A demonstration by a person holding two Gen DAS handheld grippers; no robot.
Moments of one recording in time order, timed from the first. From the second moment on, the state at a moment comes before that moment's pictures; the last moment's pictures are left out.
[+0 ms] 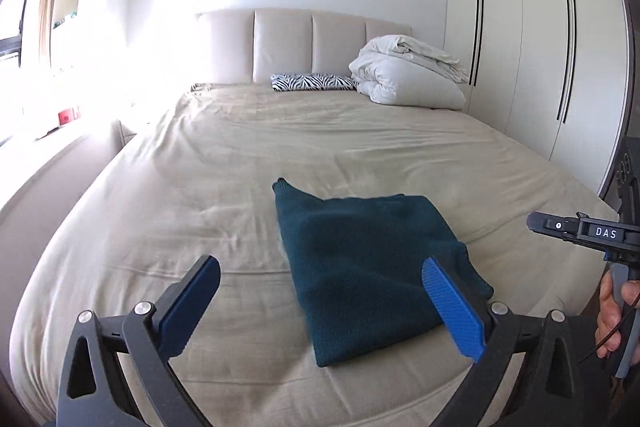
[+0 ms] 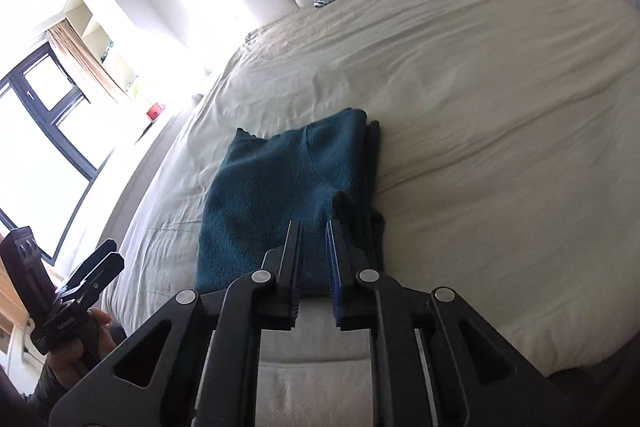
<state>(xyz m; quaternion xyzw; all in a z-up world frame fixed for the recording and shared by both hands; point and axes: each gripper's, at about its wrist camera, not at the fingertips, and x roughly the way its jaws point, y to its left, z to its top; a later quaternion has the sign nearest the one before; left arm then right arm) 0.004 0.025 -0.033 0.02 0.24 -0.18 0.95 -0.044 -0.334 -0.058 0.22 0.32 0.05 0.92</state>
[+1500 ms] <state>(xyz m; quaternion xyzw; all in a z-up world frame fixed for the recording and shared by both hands) 0.011 0.026 -0.046 0.00 0.39 -0.08 0.92 -0.068 -0.238 -0.003 0.07 0.35 -0.04 0.93</state>
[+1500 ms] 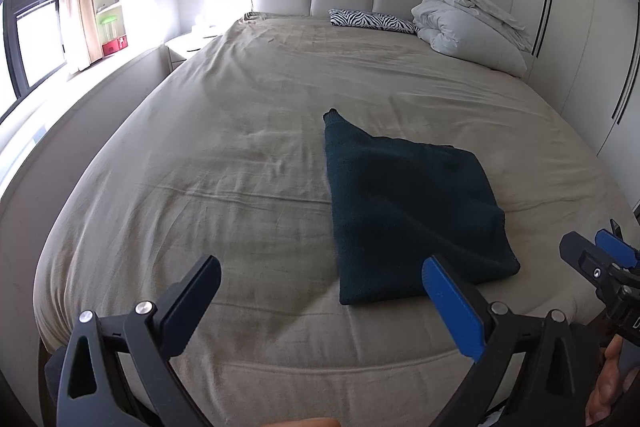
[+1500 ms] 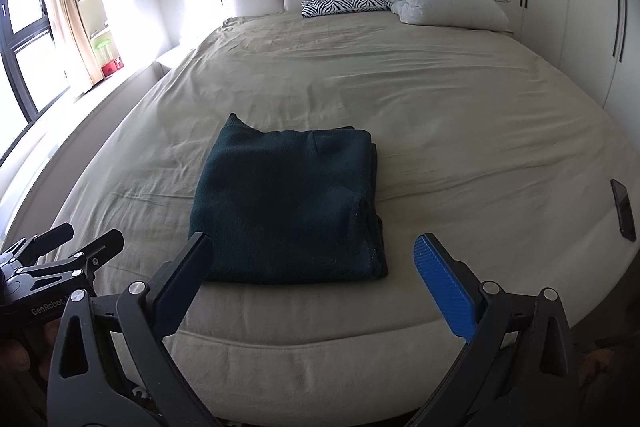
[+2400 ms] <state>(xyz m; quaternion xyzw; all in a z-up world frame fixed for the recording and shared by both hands) 0.011 0.025 -0.048 0.00 0.39 -0.08 0.92 -0.065 -0.236 -0.011 0.08 0.36 -0.04 0.93</state>
